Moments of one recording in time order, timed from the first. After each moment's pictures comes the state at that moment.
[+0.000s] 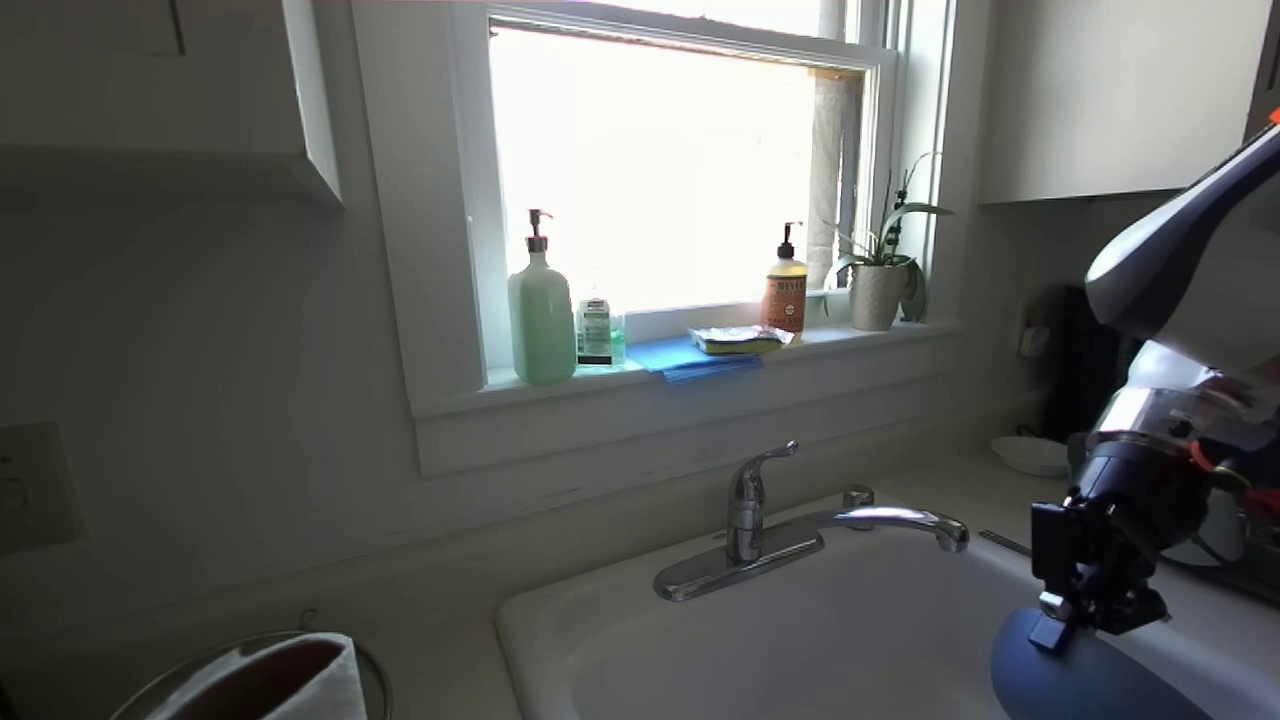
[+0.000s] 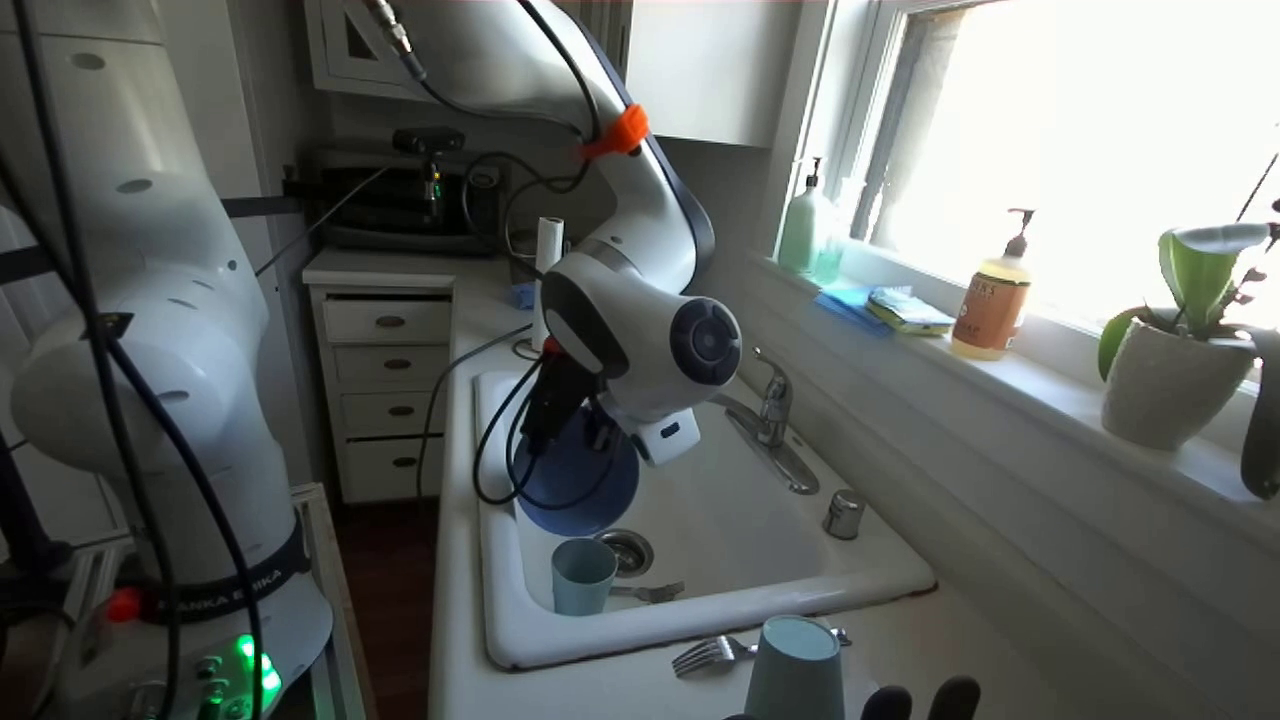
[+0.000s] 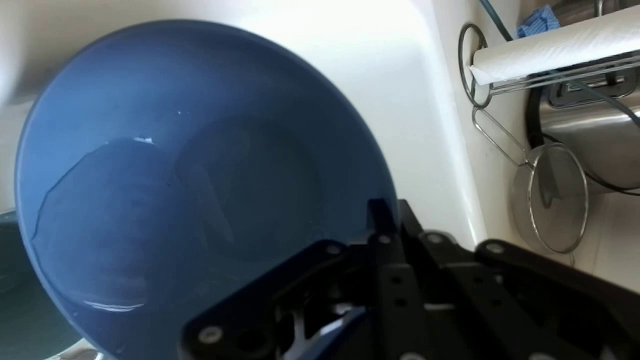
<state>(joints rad) -0.14 -0.10 -0.19 -2.66 1.05 2.11 -0.48</state>
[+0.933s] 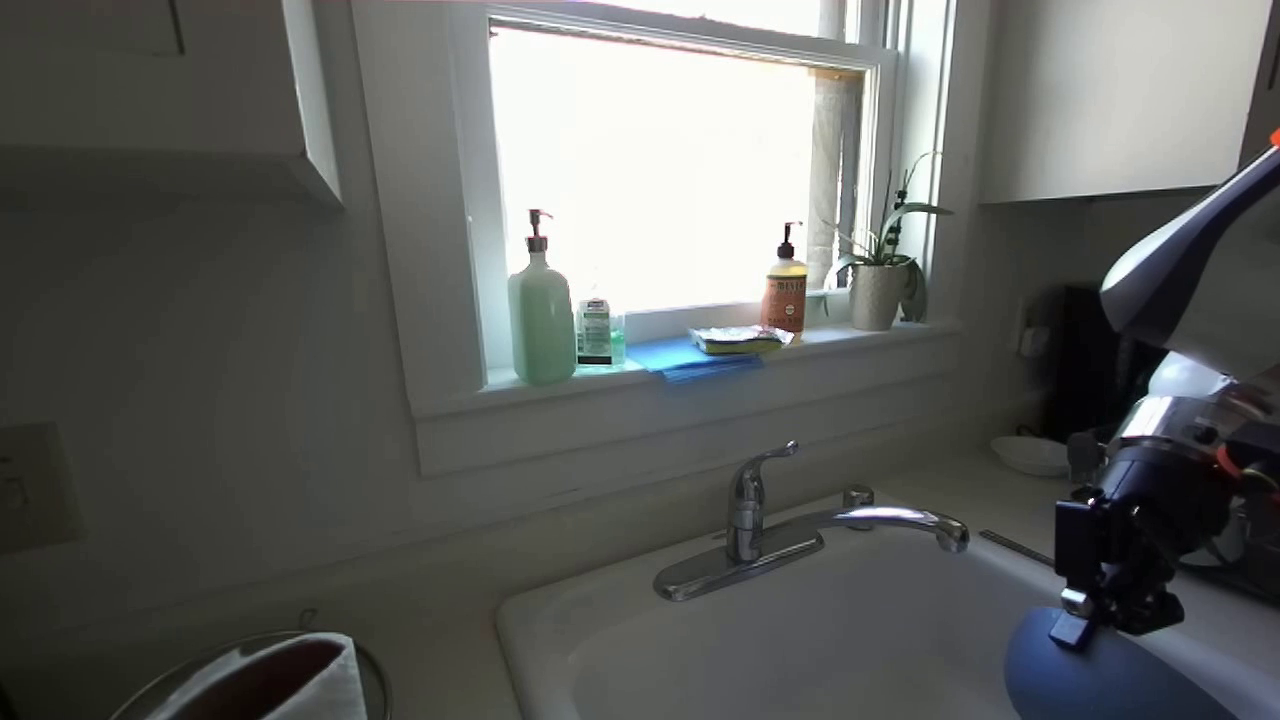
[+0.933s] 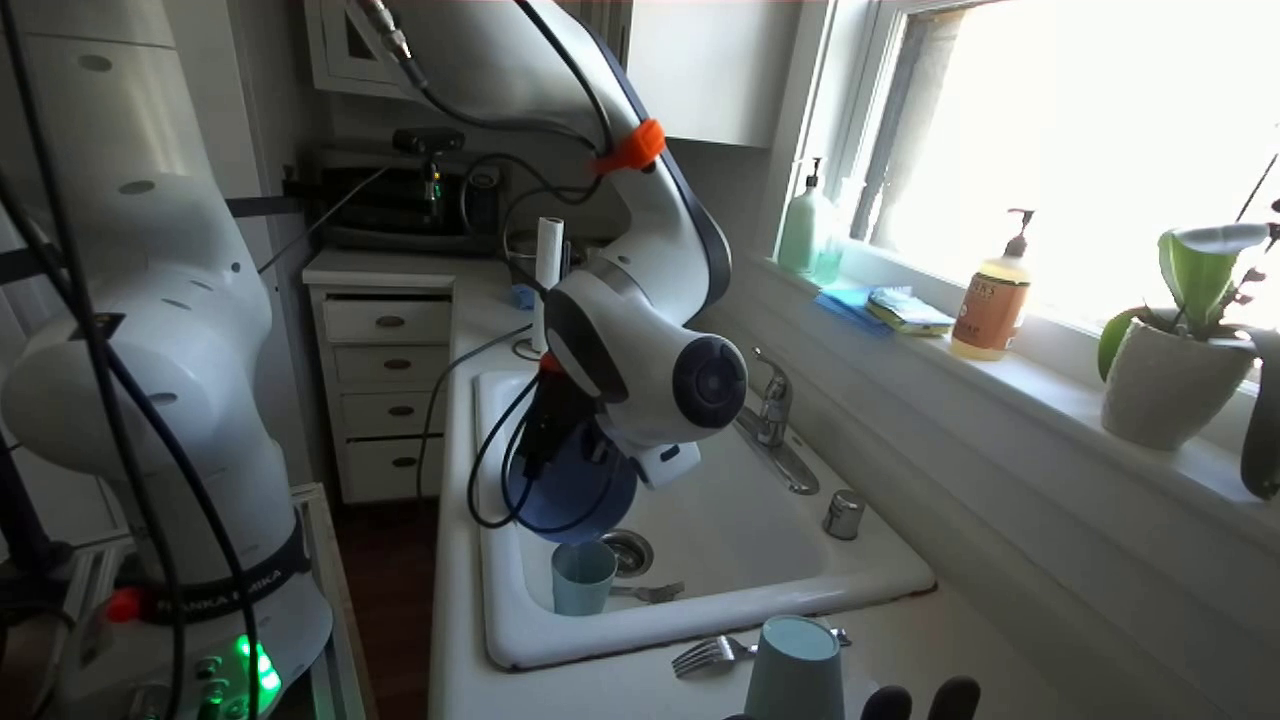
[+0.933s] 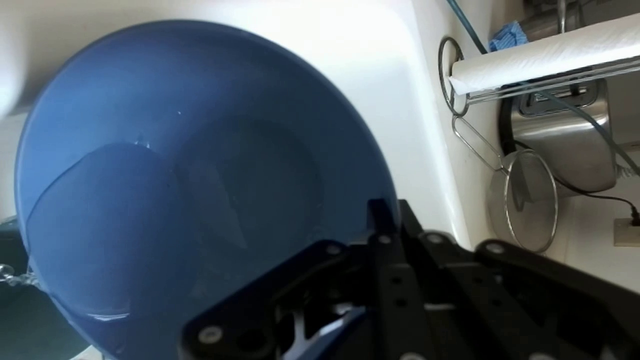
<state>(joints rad) -0.19 -0.08 -0.23 -2.66 1.06 2.02 -0.57</state>
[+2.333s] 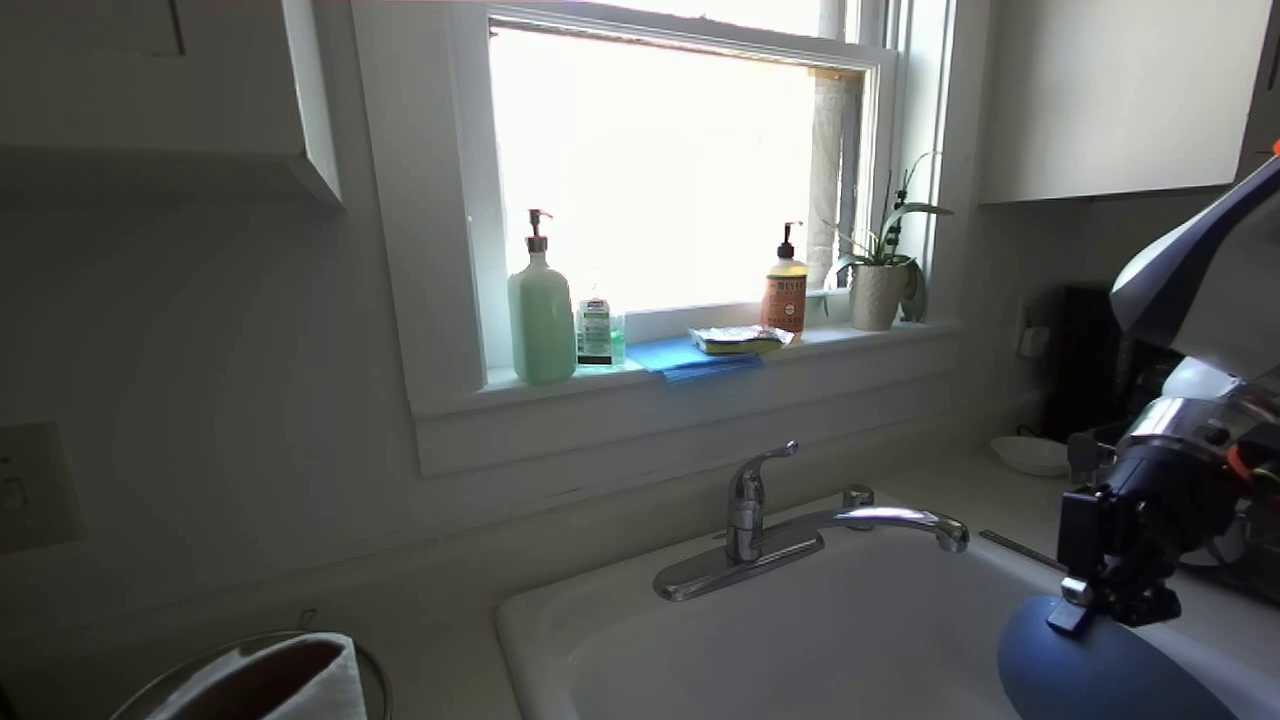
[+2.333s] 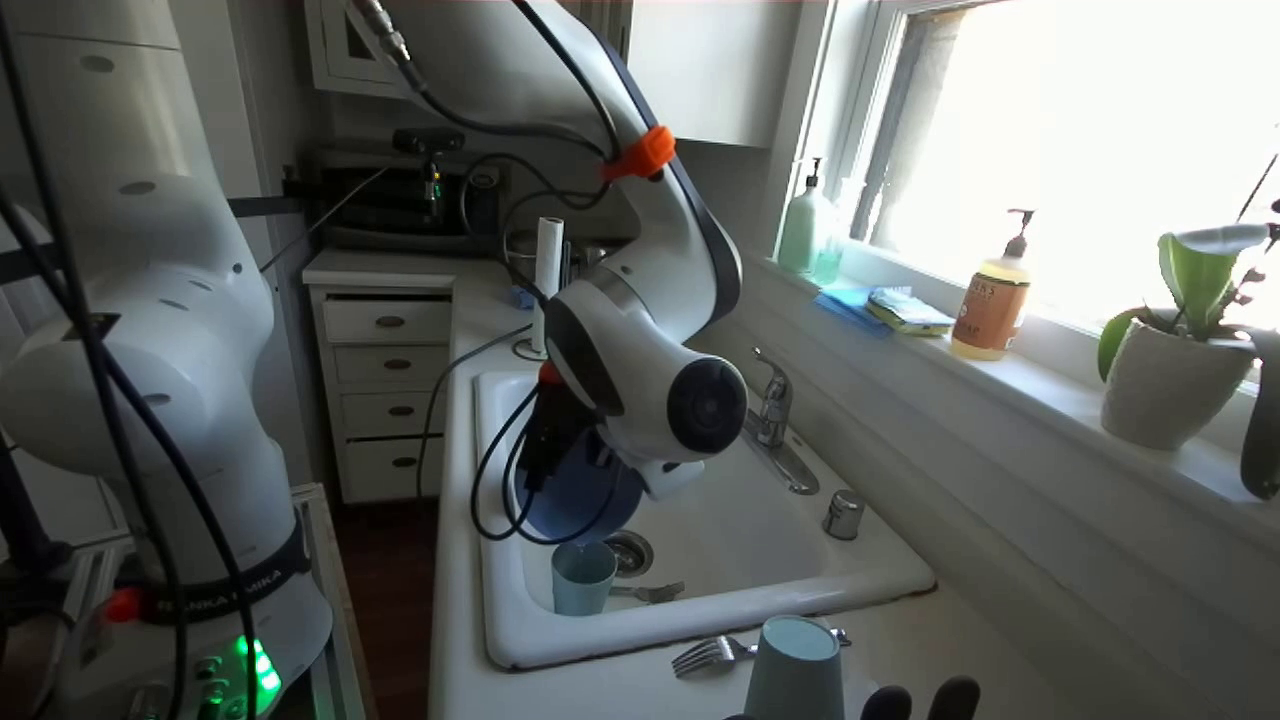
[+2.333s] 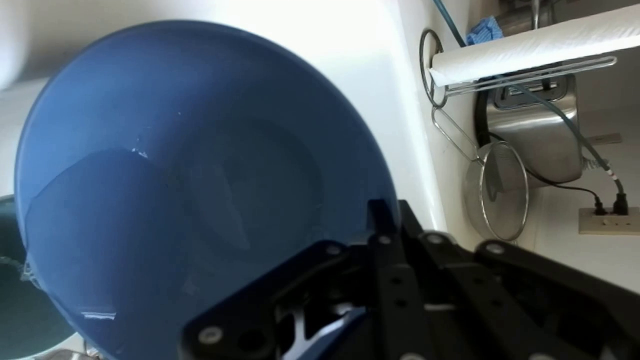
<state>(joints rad) -0.21 -0.07 -0.25 -2.66 1.10 1.98 -0.65</state>
